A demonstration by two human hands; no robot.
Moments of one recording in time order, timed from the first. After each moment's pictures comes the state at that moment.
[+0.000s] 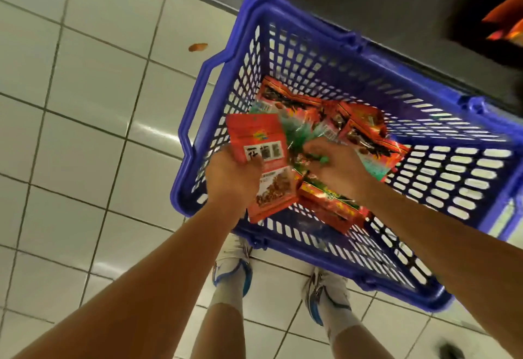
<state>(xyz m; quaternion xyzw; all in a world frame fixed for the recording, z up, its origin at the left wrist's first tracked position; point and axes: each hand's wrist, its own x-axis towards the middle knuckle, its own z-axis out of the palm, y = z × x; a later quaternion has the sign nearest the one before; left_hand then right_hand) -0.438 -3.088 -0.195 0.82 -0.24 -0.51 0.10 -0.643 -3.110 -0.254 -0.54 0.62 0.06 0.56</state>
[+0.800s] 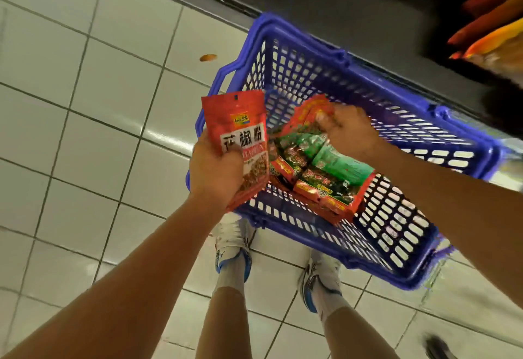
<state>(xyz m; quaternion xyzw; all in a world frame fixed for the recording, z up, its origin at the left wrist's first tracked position) -0.415 -3.089 -0.129 0.81 -0.23 -0.49 0.21 -0.653 -3.174 -0.211 -0.66 0.64 0.04 0.40</state>
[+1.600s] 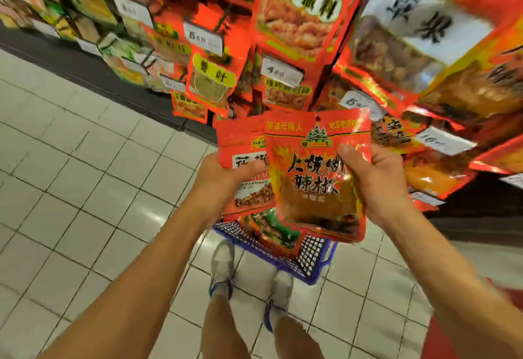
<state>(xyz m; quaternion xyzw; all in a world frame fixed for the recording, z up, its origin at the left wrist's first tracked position) -0.462 -3.114 0.327 0.60 -0.29 -0.61 0.42 -0.707 -3.147 0.361 -0.42 0.60 -0.40 0.55</state>
